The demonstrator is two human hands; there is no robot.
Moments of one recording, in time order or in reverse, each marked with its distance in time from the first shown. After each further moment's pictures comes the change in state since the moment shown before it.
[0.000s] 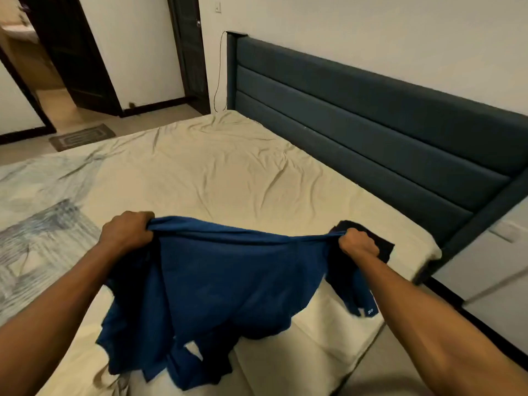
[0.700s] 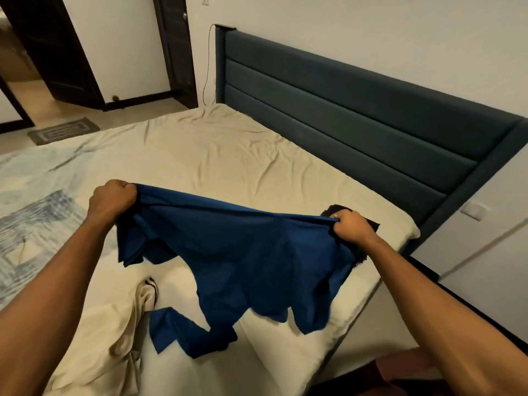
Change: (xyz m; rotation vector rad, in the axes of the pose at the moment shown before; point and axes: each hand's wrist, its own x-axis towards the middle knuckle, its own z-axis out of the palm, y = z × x) left_hand -0.035 -0.023 -0.038 -0.580 0.183 -0.339; right_hand -0.084 0.012 -0.022 0.071 -0.020 -0.389
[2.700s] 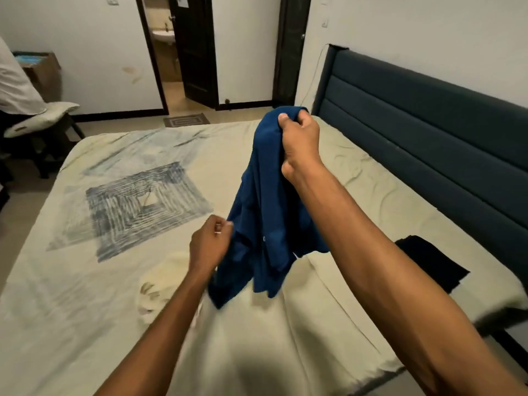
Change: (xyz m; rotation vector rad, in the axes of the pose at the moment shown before) left_hand -0.202 -0.074 0.027 -0.427 0.154 -0.089; right_hand -0.120 -0.348 -0.024 1.411 0.009 -0.365
